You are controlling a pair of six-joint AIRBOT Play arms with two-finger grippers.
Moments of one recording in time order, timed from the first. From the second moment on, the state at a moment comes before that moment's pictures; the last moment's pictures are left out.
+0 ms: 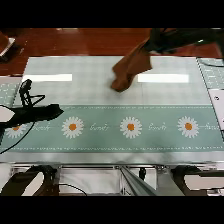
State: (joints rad) left arm 0.07 -0.82 0.56 0.99 -0.91 -1.44; right arm 0.05 -1.55 1.86 -0.92 1.28 1.57
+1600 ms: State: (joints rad) left arm 0.05 -0.83 0.74 0.99 -0.86 -1.33; right arm -0.78 -0.88 1.24 -1.58 1.50 1.68
